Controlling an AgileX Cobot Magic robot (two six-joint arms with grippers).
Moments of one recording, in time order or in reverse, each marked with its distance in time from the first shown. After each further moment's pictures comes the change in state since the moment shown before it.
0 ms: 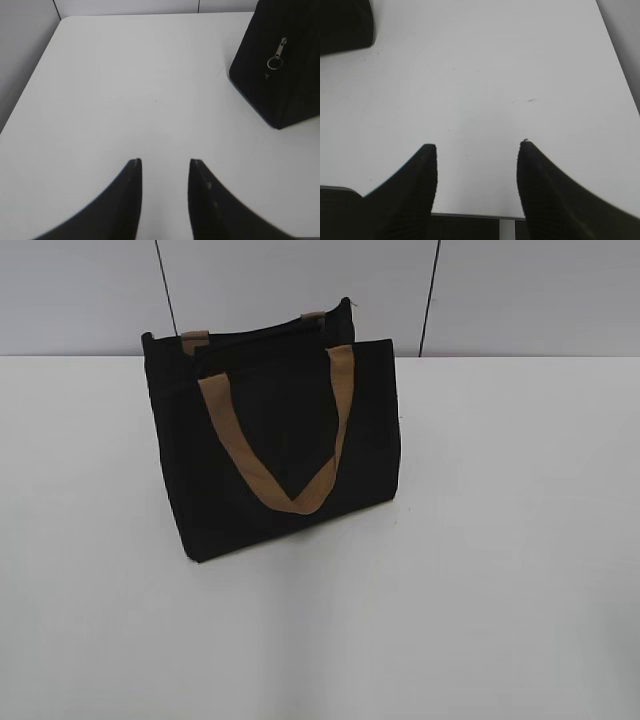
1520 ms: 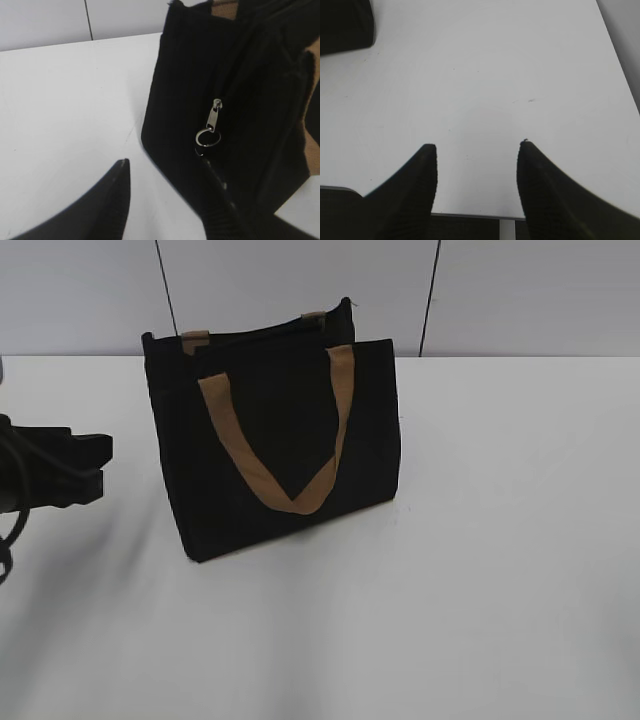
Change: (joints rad) left arm -0.445 1.260 0.143 -0.182 -1.427 0.074; right arm 0.000 0.000 0.000 0.001 0.000 0.000
